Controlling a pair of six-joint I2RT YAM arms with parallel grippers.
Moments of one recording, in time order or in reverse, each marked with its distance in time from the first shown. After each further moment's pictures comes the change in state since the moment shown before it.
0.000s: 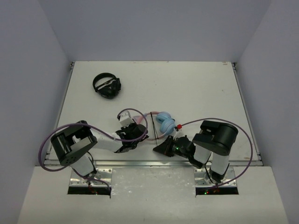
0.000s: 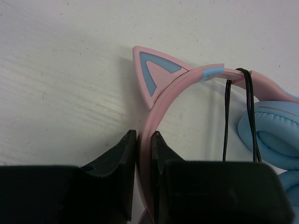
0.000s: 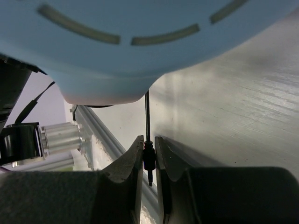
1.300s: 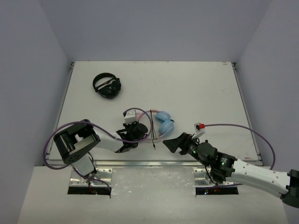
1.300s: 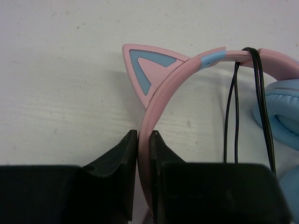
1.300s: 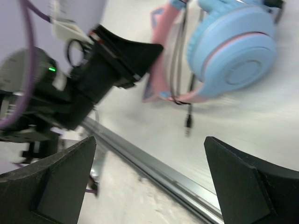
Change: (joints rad) left arm 0.001 0.042 -0.010 0.153 -0.031 0.351; right arm 0.163 -1.426 -0.007 -1.203 0.417 -0.216
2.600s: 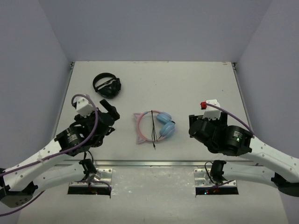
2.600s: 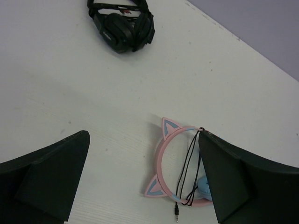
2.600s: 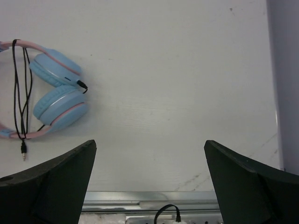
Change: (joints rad) left arm 0.015 -0.803 0.417 -1.246 -0.131 -0.285; right arm 0.000 0.429 0.935 -1.292 0.541 -0.272
